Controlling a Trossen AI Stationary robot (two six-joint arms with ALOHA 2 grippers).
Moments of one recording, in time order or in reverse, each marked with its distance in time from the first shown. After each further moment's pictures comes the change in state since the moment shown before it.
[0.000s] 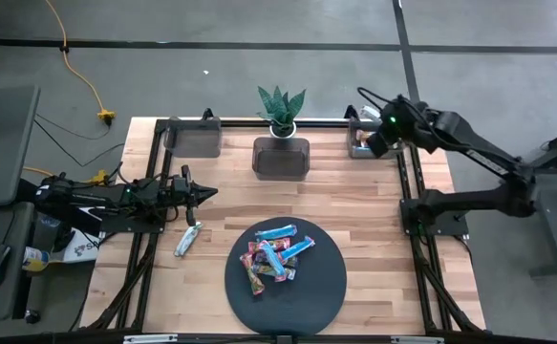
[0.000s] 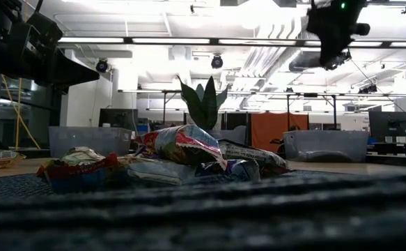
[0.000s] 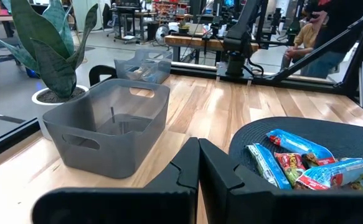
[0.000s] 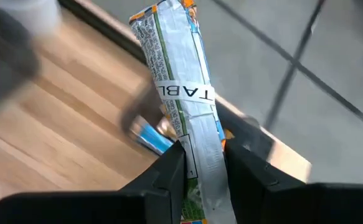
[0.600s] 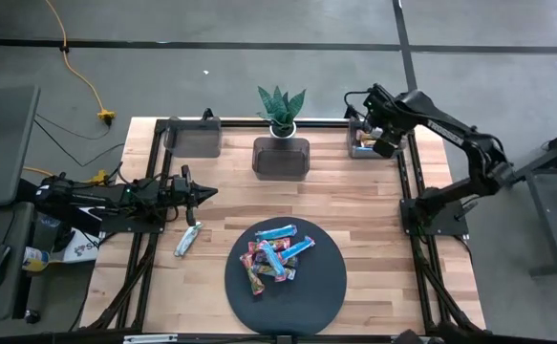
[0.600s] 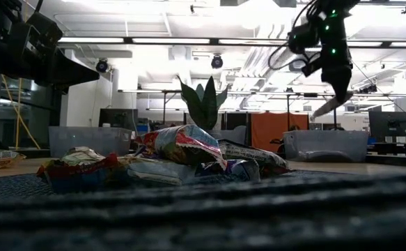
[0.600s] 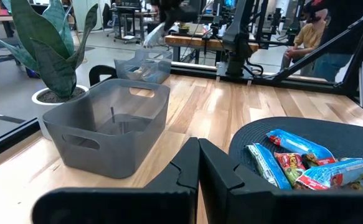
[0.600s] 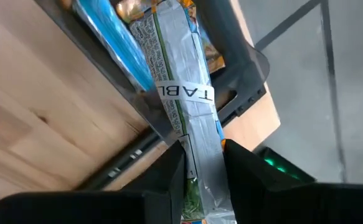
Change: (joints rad) left arm 0.000 0.000 0.000 0.000 0.000 0.000; right arm -0.274 0.330 0.000 -0.139 -0.036 -0.505
